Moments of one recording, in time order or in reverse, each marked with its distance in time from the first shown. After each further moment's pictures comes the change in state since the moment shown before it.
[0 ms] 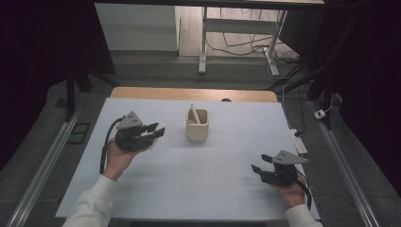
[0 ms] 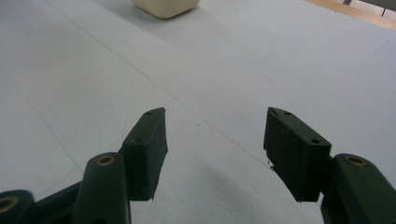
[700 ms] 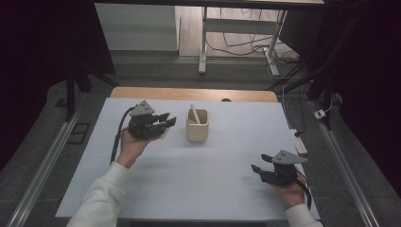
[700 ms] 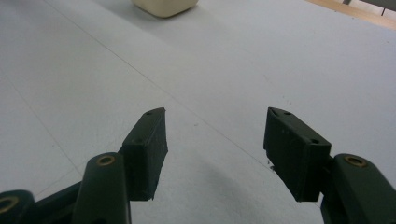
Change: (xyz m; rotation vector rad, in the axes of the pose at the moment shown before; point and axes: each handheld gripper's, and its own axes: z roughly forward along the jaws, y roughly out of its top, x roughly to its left) left arm 0.005 0.026 0.032 -0.017 -0.027 -0.017; right arm -0.001 0.000 0.001 0.009 -0.001 -0.005
